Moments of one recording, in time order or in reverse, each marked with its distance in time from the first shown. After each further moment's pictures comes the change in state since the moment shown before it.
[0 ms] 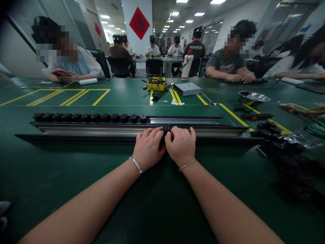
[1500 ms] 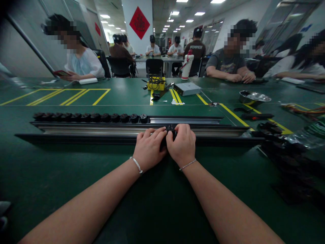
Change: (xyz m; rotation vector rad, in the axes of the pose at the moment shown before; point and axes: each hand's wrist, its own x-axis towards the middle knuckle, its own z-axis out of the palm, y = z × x) left_hand 0.000 0.001 -0.003 -0.011 -0.046 0.018; right_hand 0.001 0.003 0.005 0.193 0.123 0.099
